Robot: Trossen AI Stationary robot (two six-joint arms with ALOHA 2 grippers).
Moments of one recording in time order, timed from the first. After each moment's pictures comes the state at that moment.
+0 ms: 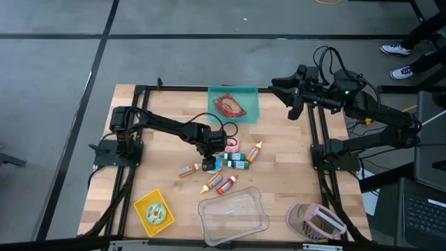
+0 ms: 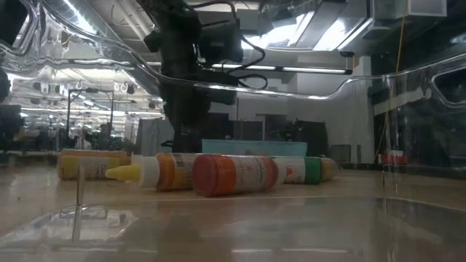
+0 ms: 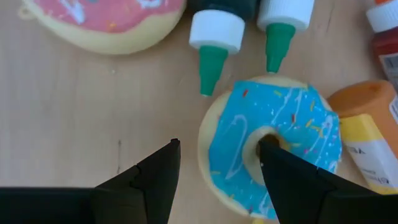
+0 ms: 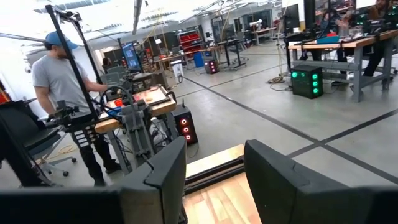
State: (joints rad) left arm 0.04 1.87 1.20 -0.59 0.10 -0.13; right arm -0.15 1.01 1.30 -0.26 0.10 0.24
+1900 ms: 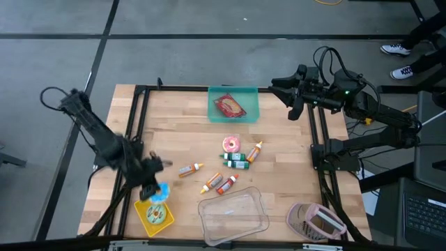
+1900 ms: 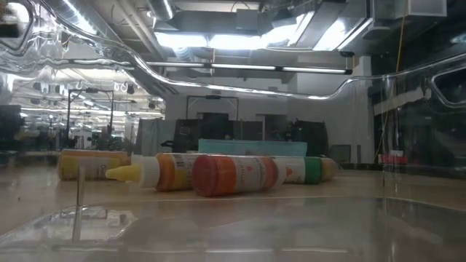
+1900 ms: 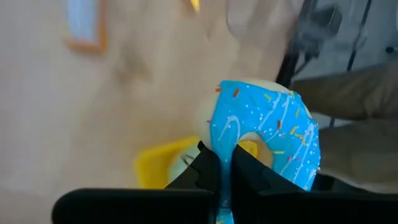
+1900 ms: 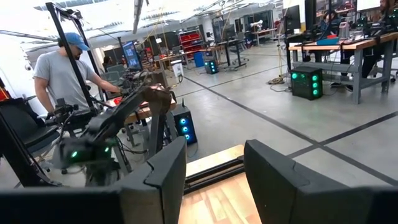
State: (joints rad) left arm -0.77 0.99 0.81 -0.77 -0.09 -1.28; right arm -0.15 1.01 1.30 -0.26 0.10 0.23
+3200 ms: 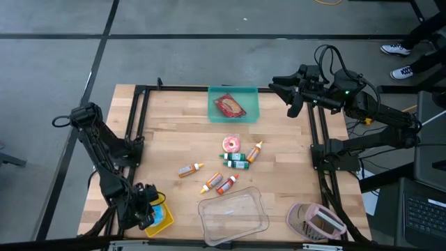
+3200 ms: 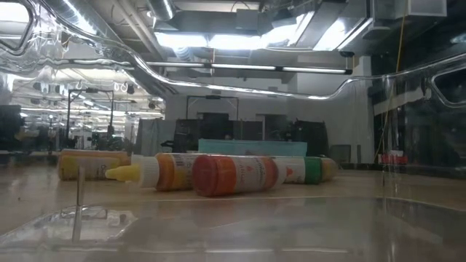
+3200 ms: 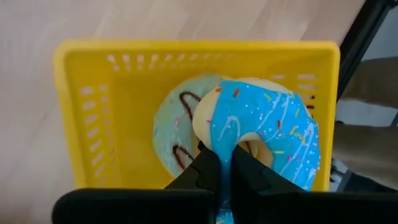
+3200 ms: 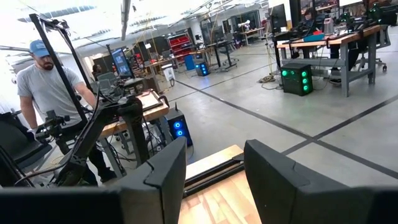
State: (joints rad) left arm -1.11 1.40 0.80 -0.60 -0.22 -1.67; right arm -0.15 1.01 1.30 -0.26 0.15 0.28
